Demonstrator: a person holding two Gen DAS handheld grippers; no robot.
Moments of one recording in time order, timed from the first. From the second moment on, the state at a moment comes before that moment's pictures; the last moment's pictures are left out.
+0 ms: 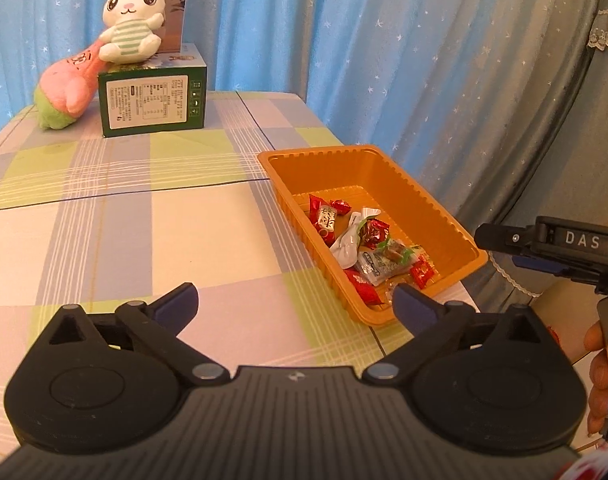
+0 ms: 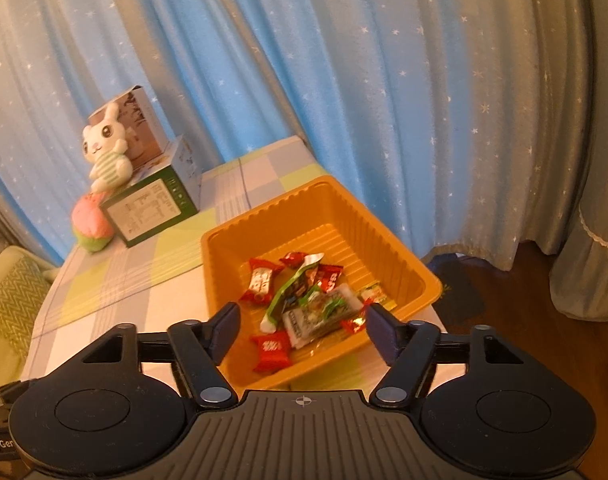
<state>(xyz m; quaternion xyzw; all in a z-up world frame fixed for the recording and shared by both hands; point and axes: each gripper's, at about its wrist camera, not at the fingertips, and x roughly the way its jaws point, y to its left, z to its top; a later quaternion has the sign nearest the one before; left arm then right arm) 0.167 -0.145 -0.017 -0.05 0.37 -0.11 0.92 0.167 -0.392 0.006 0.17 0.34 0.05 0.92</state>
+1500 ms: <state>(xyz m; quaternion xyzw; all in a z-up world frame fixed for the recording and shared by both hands) 0.014 -0.103 0.063 -0.07 0.33 -0.04 0.94 0.003 -0.323 0.075 0.11 0.34 0.07 0.93</state>
